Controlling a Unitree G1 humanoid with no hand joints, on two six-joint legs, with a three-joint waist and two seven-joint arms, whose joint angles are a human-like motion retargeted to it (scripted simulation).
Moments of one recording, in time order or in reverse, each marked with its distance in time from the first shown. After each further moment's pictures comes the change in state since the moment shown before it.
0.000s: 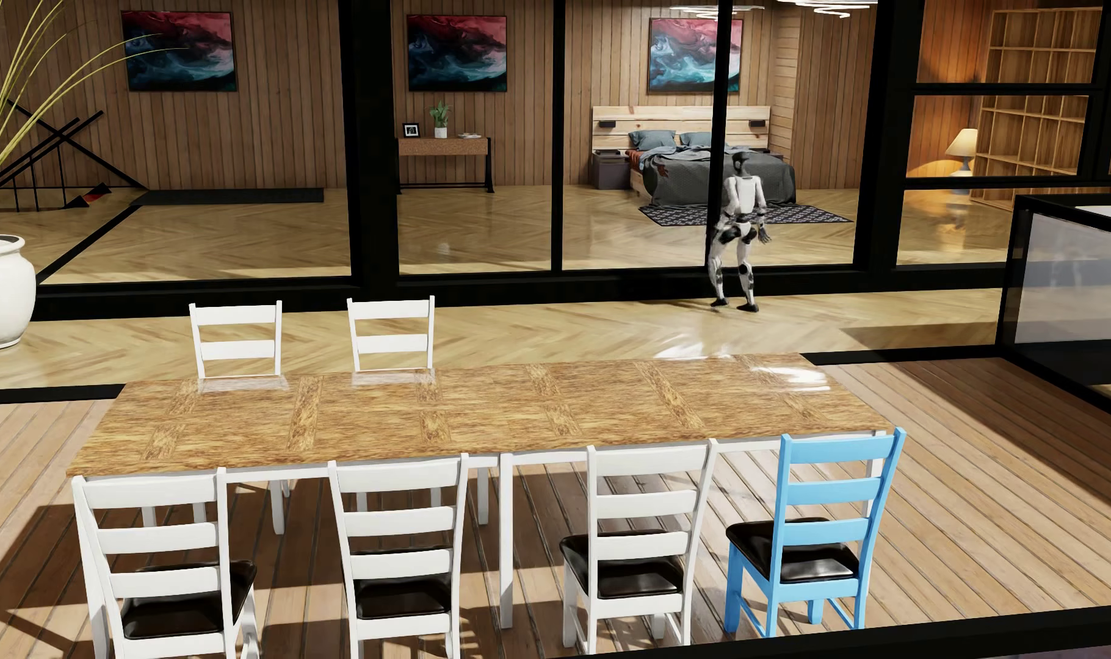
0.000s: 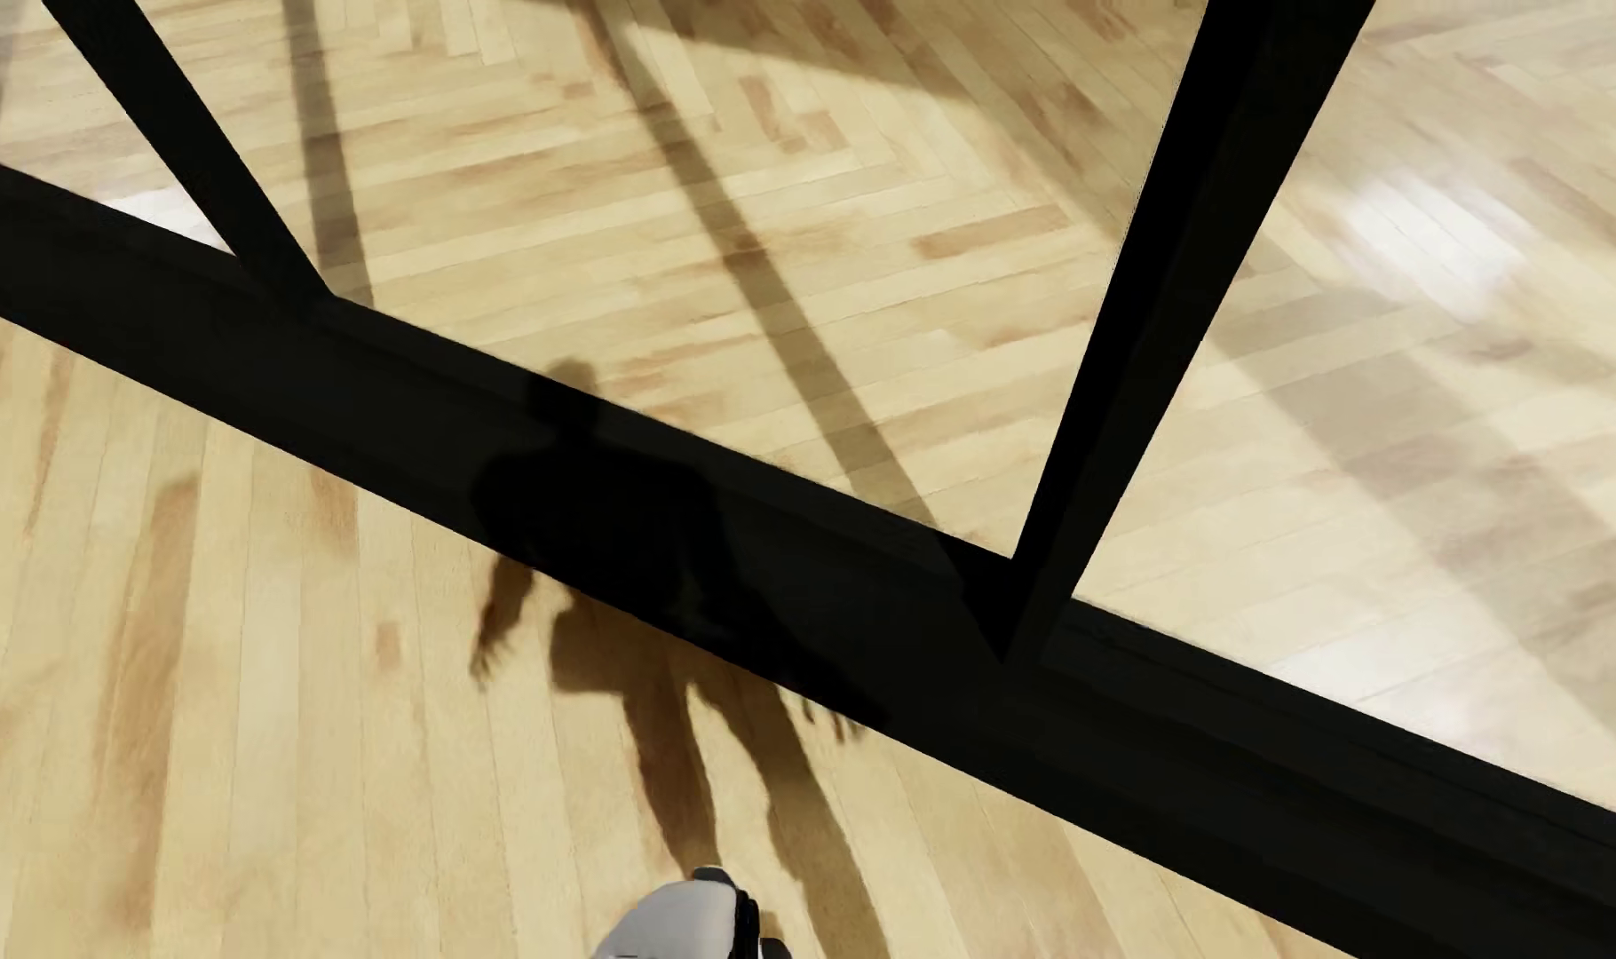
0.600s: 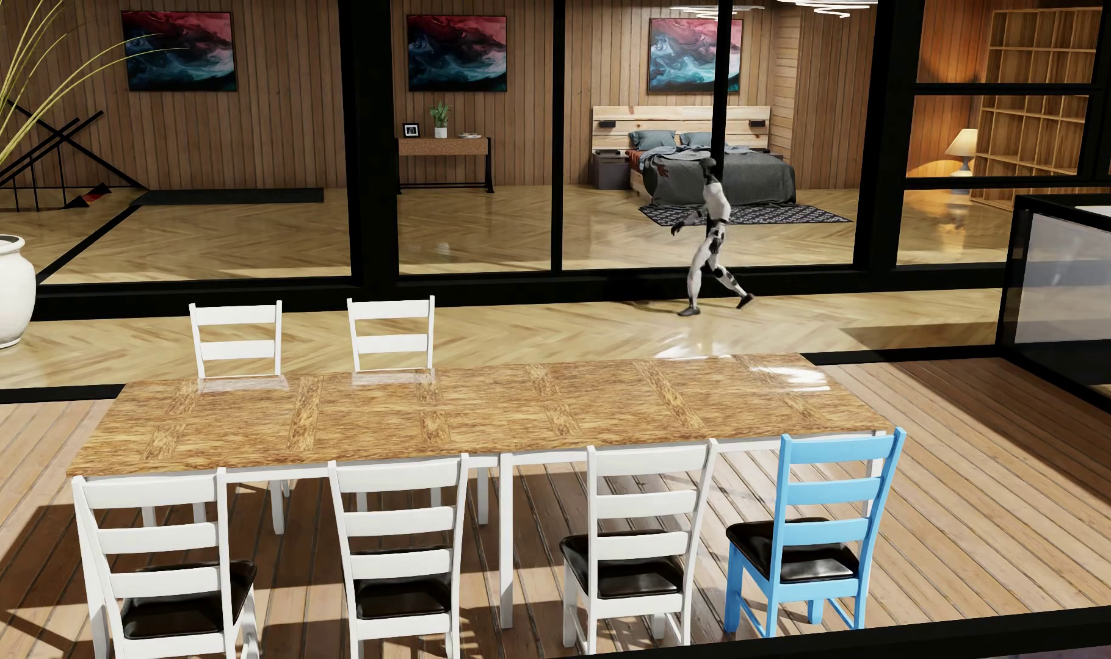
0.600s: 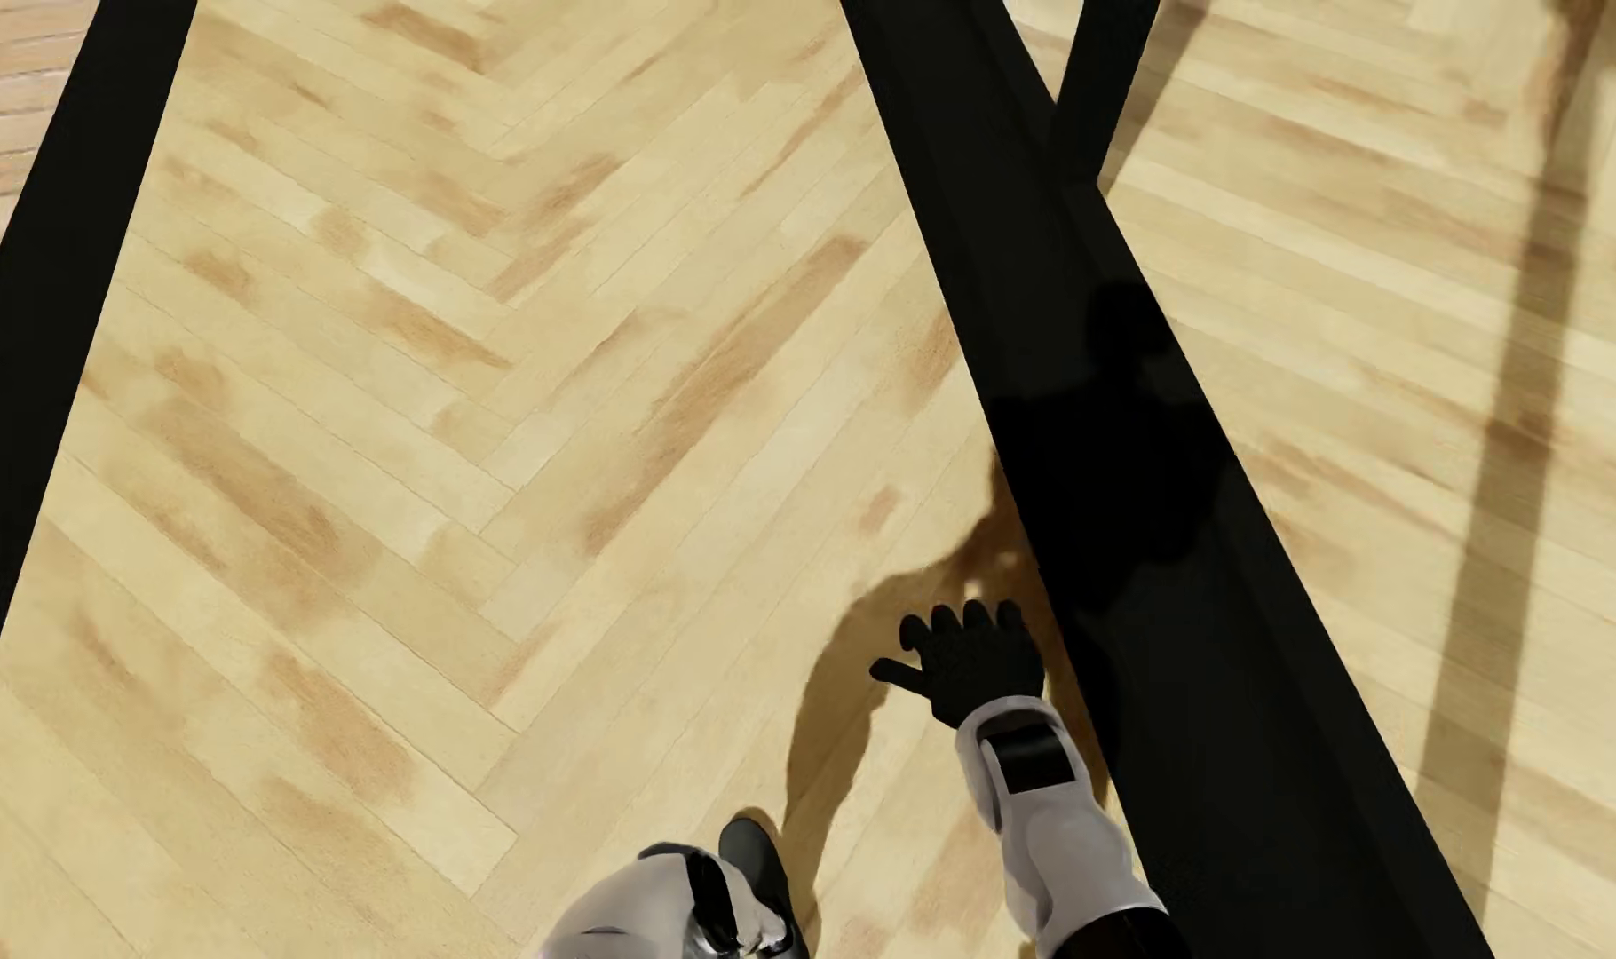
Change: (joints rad) body 0.038 0.203 0.089 0.186 -0.362 -0.052 0.492 -0.543 0.028 -0.289 0.428 0.000 -0.438 -0.090 0.127 -0.166 0.041 0.291 0.156 -0.096 0.380 0.050 -0.471 0.083 0.247 -0.087 -0.066 -0.114 -0.268
